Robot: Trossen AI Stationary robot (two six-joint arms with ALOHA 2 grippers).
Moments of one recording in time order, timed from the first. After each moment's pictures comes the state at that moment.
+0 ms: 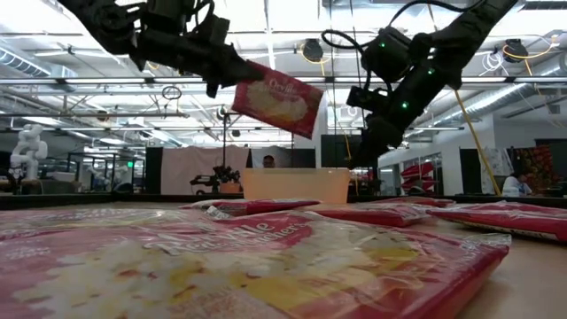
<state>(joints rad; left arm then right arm) 0.42 1.33 0.73 0.46 0.19 -0.08 -0.33 1.43 0.66 0.00 0.13 -0.16</state>
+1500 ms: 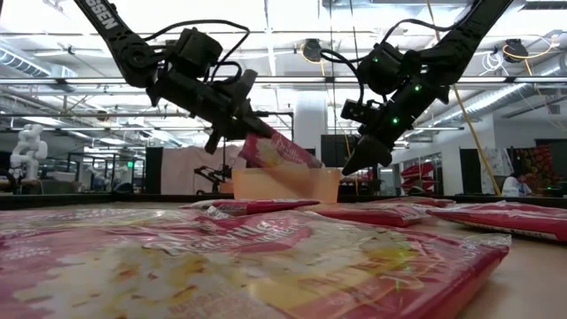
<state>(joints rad) 0.42 1.60 0.73 0.49 0.10 -0.53 -0.40 1.53 0.66 0.14 0.18 -0.33</state>
